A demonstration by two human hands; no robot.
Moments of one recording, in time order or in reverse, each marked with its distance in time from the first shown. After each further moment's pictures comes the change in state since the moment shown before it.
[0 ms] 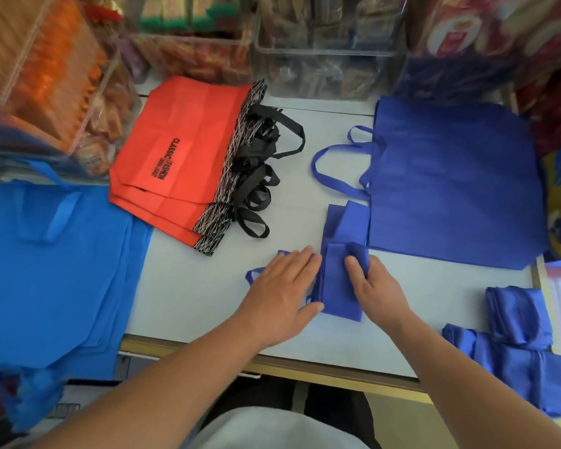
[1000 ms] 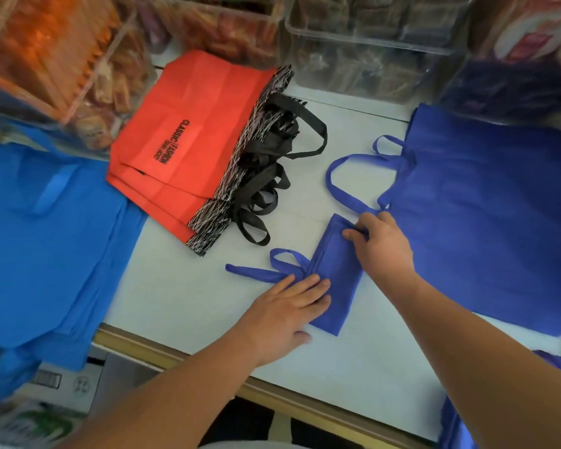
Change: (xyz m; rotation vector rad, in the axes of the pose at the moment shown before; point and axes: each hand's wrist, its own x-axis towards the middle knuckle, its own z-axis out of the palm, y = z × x) left_hand 0.029 -0.019 0.059 0.054 -0.100 0.083; right_hand 0.130 -0.031 -0.014 -0.360 0.100 -0.243
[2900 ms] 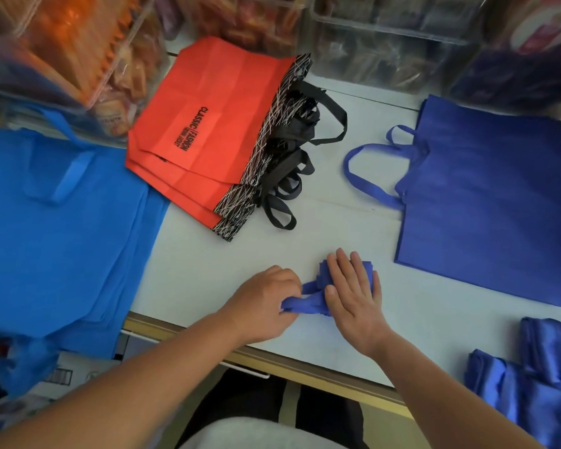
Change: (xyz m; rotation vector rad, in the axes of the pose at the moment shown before) left_hand -0.066 -0.042 -0.032 -0.473 0.109 -0.146; right_hand -0.137 -0.018 0.078 -0.123 -0.294 -0.196
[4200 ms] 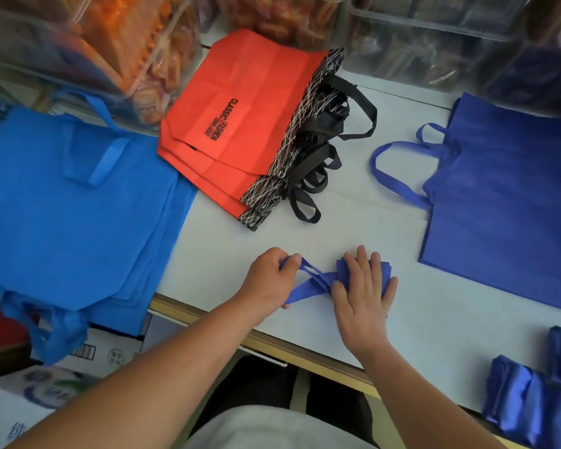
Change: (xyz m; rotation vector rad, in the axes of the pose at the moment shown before) left_hand 0.001 0.015 -0.018 -0.570 0.280 -0.728; right_hand -0.002 -0.046 0.023 0.153 0.247 0.166
